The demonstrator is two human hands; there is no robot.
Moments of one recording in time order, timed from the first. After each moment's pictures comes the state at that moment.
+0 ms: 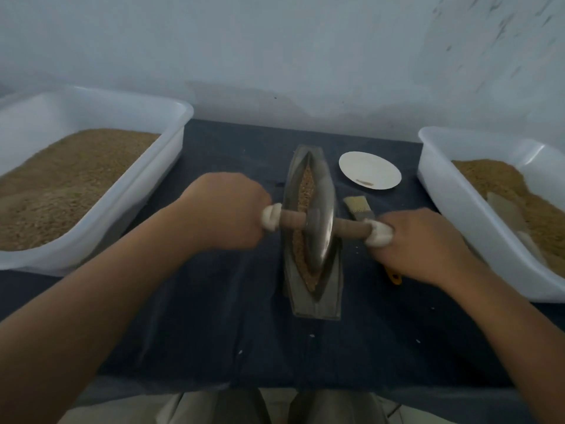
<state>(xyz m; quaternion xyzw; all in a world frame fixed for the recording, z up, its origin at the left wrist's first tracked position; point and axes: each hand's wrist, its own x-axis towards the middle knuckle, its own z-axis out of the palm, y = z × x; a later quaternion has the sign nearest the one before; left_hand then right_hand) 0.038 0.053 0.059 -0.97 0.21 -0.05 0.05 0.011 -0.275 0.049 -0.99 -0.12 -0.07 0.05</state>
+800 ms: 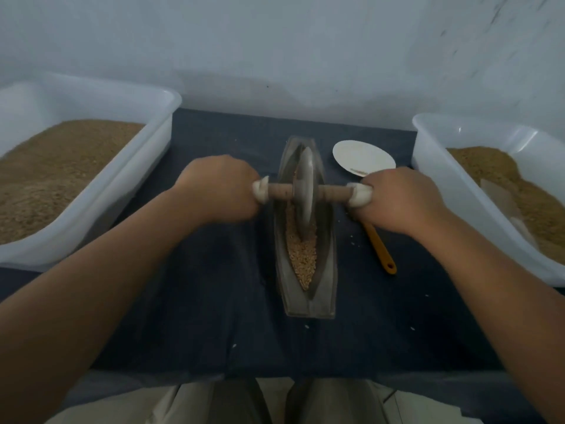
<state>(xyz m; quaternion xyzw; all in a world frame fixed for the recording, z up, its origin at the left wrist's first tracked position) 0.069 0.048 0.049 -0.99 0.15 -0.03 0.00 0.064 -0.262 0.057 -0.99 -0.10 -0.07 -0.02</state>
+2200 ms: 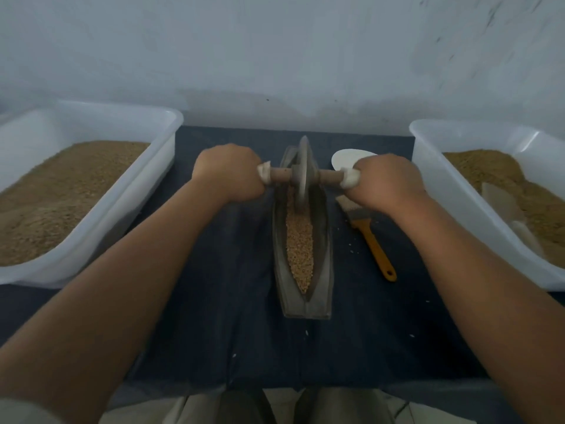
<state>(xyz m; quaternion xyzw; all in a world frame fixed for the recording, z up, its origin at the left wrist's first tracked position) 0.115 0.032 0.059 -0.99 0.09 -0.09 0.01 0.107 -0.247 0.060 -0.99 -0.05 -0.11 -0.02</state>
